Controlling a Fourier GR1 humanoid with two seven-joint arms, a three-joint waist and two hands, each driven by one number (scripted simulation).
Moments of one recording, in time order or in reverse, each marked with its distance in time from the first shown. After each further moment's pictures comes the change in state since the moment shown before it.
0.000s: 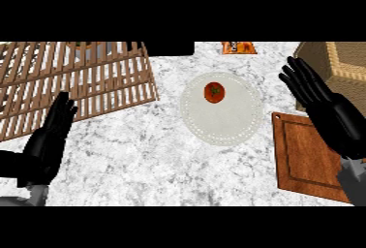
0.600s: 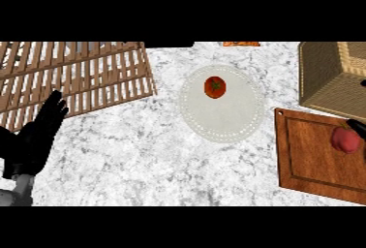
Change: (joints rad) left arm -0.041 0.067 0.045 0.109 0.046 -0.081 0.112; right arm 0.100 -0.181 -0.309 0.219 0.217 0.072 -0.511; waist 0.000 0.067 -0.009
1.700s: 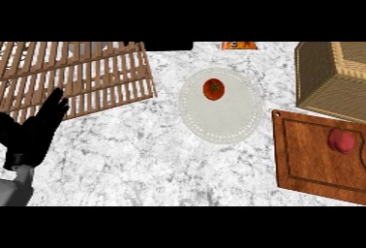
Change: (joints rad) left arm -0.051 -0.024 0.045 0.105 -0.018 -0.089 0.032; right arm -0.036 -0.355 -0.050 -0.186 0.366 -0.046 0.877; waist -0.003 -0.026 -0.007
